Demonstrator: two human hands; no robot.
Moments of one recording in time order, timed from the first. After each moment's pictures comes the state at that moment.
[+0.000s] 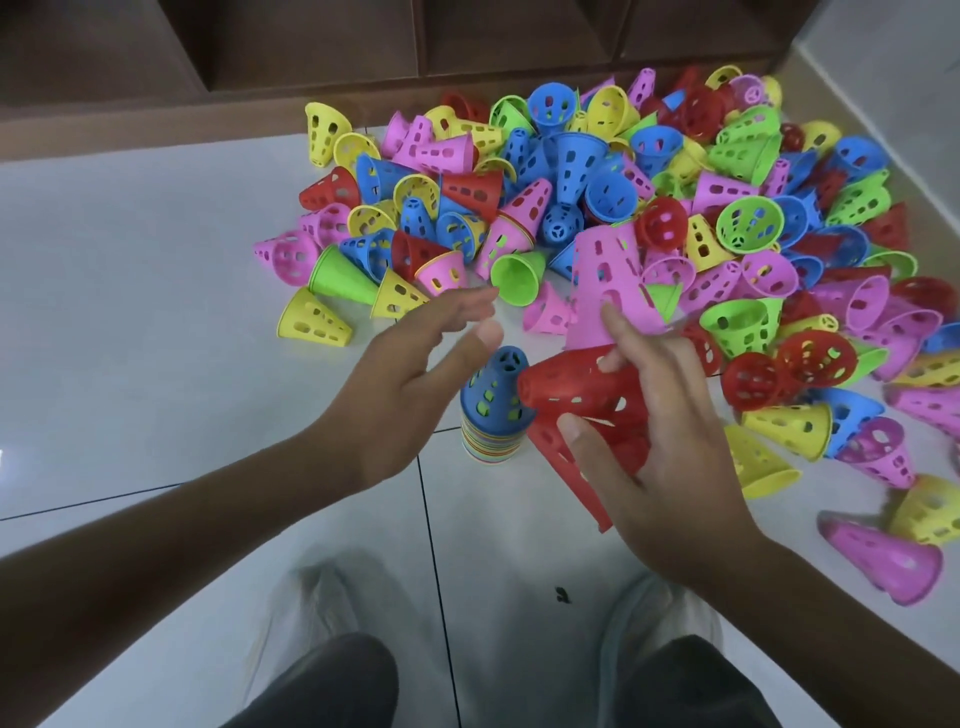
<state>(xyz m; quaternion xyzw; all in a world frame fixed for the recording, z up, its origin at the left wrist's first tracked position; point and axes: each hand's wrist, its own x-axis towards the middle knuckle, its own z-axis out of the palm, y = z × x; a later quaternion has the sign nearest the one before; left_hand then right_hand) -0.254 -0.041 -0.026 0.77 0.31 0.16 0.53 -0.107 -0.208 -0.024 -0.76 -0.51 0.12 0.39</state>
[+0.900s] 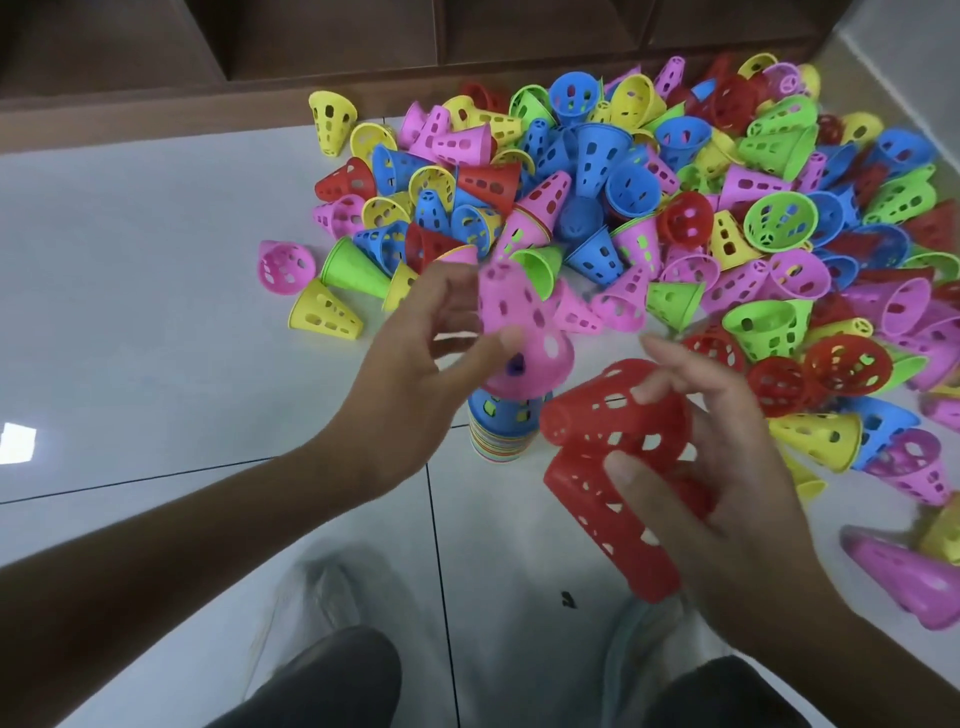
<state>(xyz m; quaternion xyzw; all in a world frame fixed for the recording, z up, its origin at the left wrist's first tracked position) -0.243 -0.048 -0.027 0.69 0.30 0.26 0.60 -0.110 -0.230 -0.012 -0.66 -0.41 0.31 0.55</state>
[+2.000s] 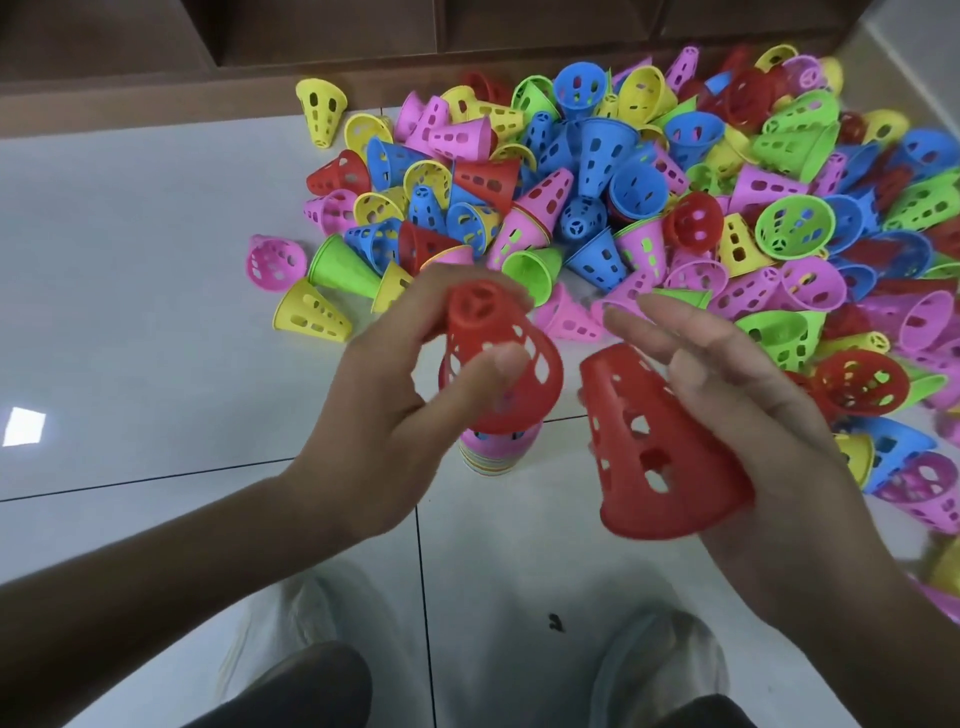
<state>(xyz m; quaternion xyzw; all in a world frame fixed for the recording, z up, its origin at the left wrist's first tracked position) -0.238 -0.059 -0.009 0.76 0.24 0.31 0.52 -0.075 -0.194 0.006 -0.55 -0.22 0.47 0.65</state>
